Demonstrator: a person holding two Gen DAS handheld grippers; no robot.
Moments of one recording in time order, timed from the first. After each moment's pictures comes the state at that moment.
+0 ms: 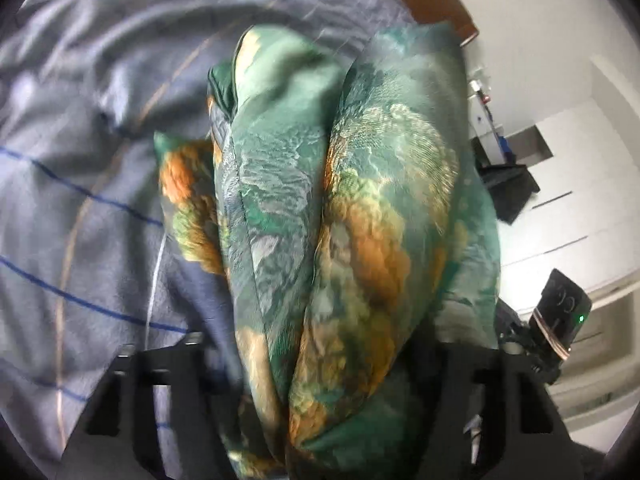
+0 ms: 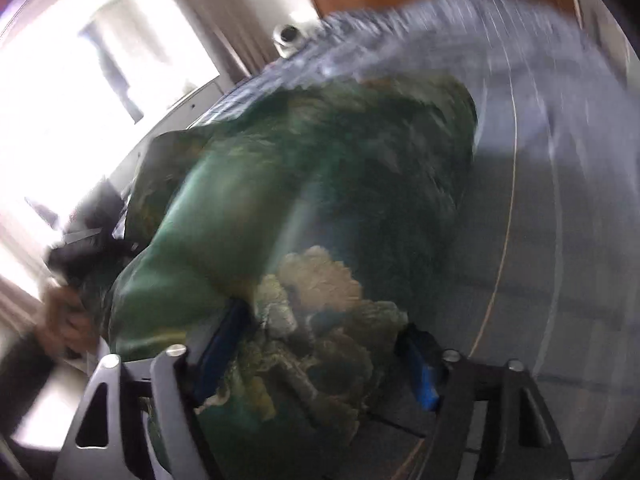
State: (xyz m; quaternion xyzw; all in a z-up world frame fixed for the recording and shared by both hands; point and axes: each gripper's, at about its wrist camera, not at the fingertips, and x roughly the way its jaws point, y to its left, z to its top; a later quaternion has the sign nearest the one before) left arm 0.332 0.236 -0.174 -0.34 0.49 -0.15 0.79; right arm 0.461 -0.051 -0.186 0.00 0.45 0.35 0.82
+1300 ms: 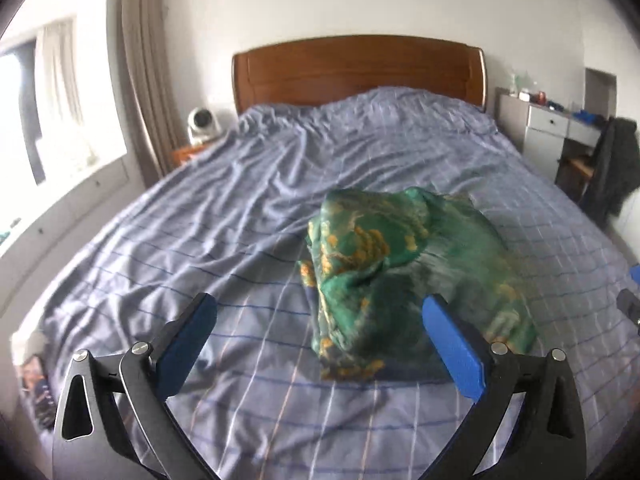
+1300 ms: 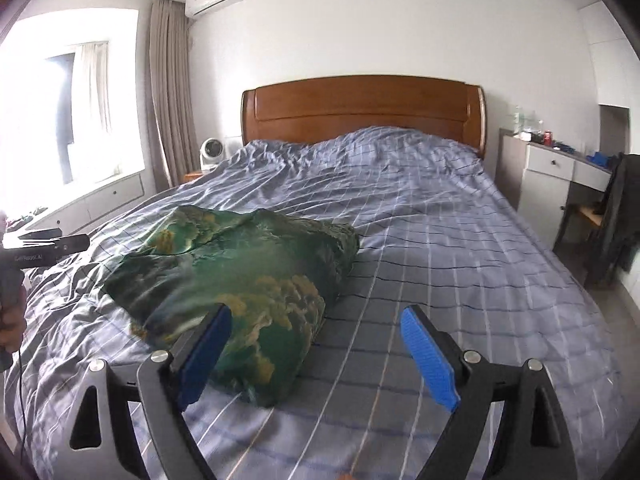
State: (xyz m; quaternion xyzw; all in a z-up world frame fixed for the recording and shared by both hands) left arm 0.317 0.114 -0.035 0.00 0.30 0.11 0.95; right arm 0.465 -0.157 -0.108 -0.03 0.24 0.18 0.95
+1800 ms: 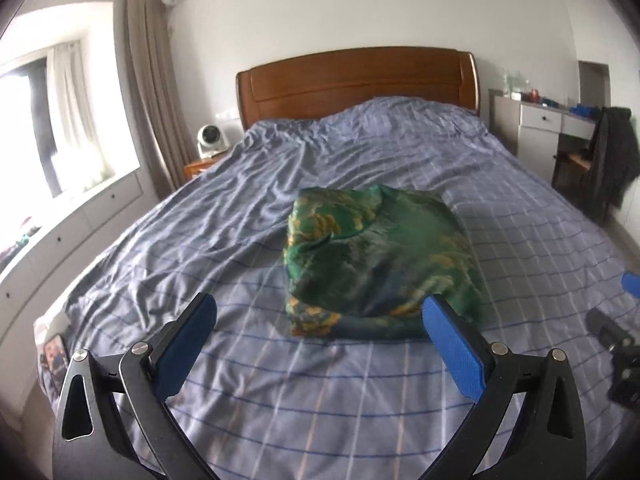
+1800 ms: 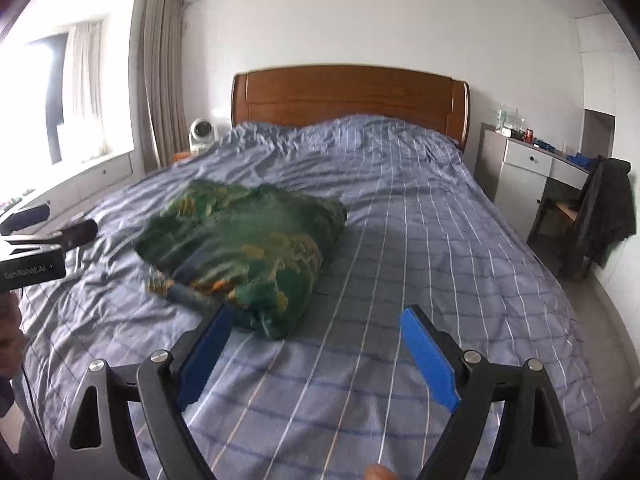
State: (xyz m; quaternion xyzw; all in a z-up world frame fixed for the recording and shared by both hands) left arm 0.264 0.041 -0.021 0.02 0.28 0.13 0.95; right arm 0.382 -0.161 -0.094 -0.06 0.27 0.14 0.95
